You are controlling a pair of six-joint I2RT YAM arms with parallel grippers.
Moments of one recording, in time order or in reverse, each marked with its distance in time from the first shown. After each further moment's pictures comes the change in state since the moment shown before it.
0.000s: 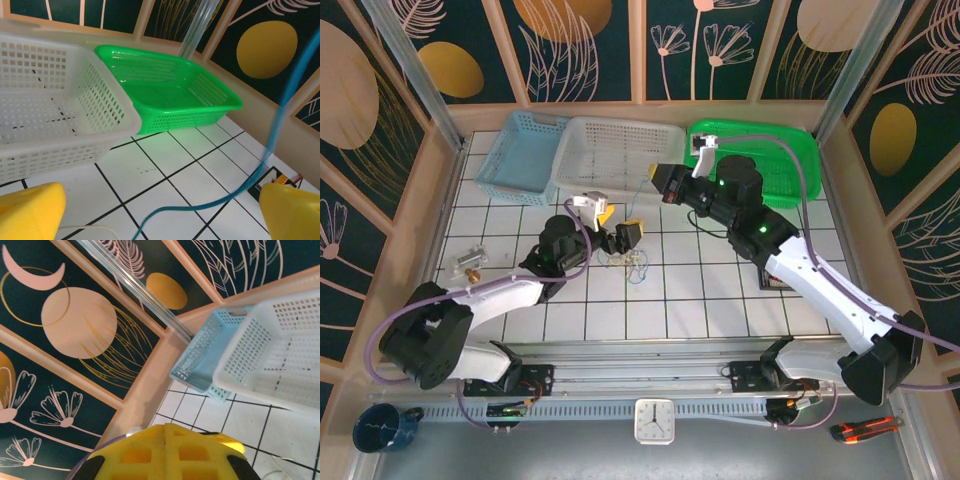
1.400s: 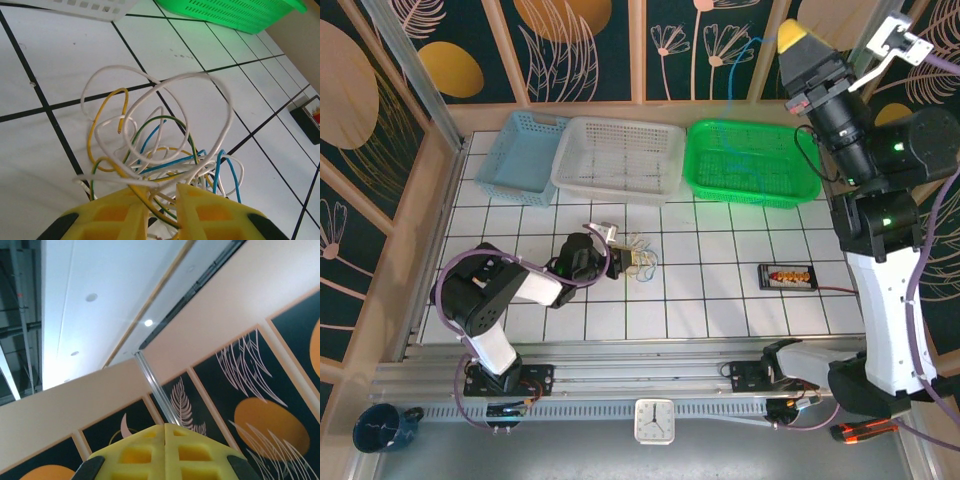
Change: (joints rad) left arm 0.000 0.334 -0.102 0.134 0.080 -0.095; right arm -0.358 -0.017 0.702 -0.016 -0.117 0.030
